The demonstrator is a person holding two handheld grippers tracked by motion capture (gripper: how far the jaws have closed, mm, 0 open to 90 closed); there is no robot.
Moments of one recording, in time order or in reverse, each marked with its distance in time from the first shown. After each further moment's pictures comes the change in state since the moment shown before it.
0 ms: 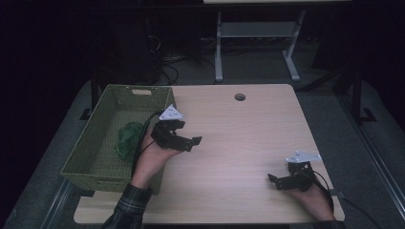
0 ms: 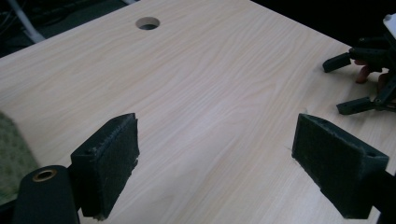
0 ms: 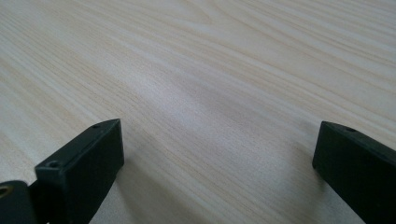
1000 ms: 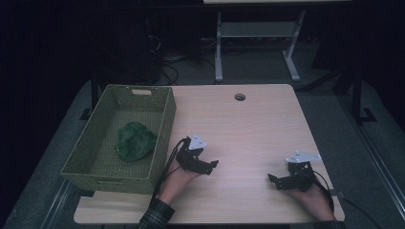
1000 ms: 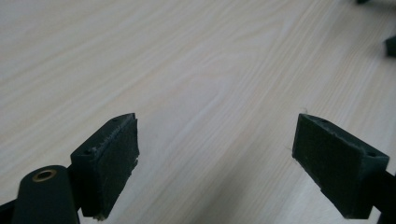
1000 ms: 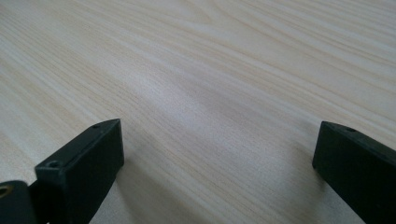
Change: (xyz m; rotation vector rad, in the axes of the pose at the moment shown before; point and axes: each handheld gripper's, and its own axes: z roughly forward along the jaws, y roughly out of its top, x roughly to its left) left arm -0.031 -0.072 0.088 0.075 0.014 0.052; right arm 0.000 0.000 0.000 0.001 0.000 0.000
